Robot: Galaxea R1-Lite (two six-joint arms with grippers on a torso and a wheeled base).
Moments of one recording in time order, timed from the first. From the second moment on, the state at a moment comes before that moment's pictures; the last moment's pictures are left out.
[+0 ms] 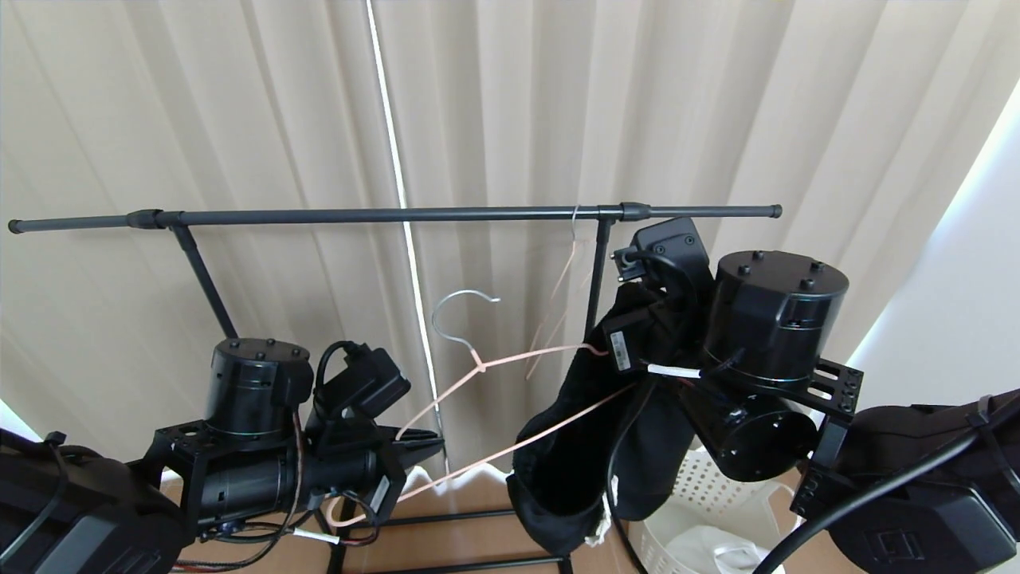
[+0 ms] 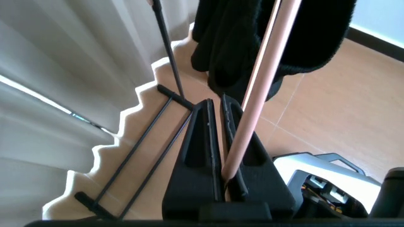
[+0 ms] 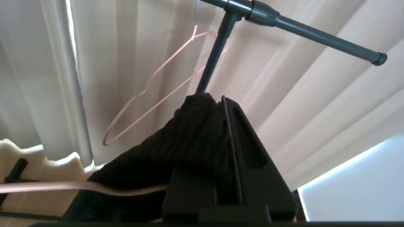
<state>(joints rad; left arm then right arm) -0.44 1.75 -0.51 -0.70 -0.37 0.32 0.79 1.83 -0.86 -0.88 -0.74 -0.19</state>
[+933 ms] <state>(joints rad) -0.53 1.78 -0.57 -0.70 -0.34 0.31 0.99 1.85 -0.86 -0.89 -0.74 -0.11</state>
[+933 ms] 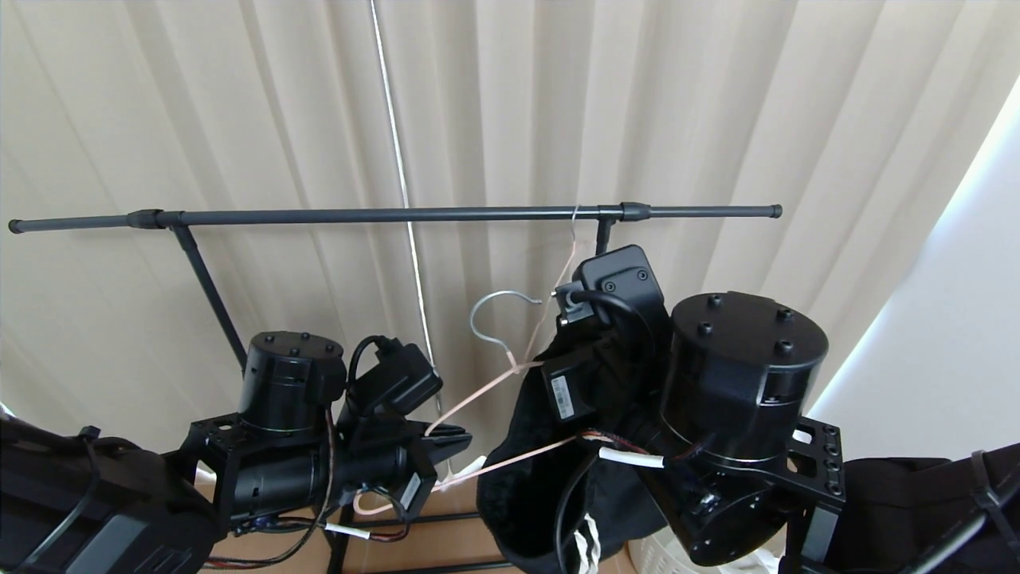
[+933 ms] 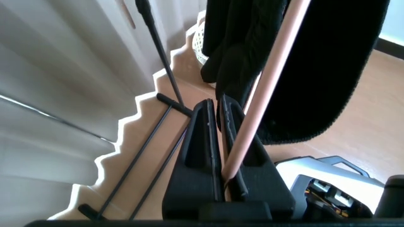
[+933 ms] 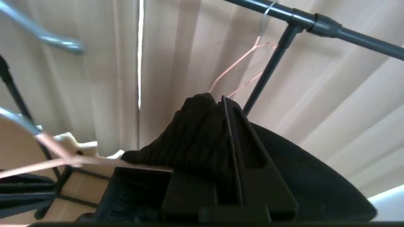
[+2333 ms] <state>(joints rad) -0.54 1.78 -0.57 -0.73 -0.34 0.27 0.91 1.84 -0.92 -0.95 -0.74 -0.10</state>
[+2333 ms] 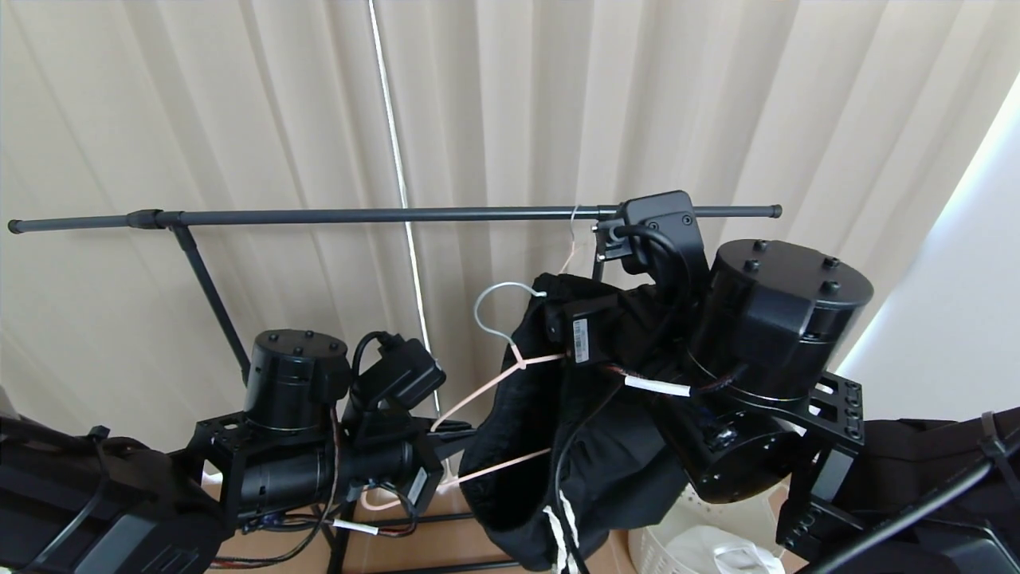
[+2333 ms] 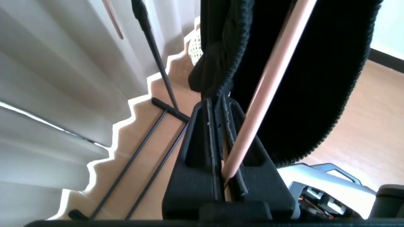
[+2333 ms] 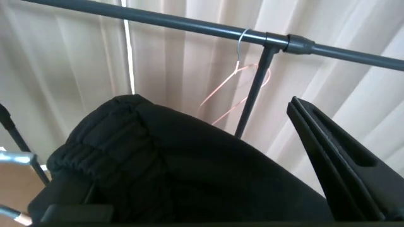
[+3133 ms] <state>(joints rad) -0.53 1.81 -0.62 -0.73 -0.27 0.18 0.92 1.91 -0.91 -0.94 -0.74 -0.10</state>
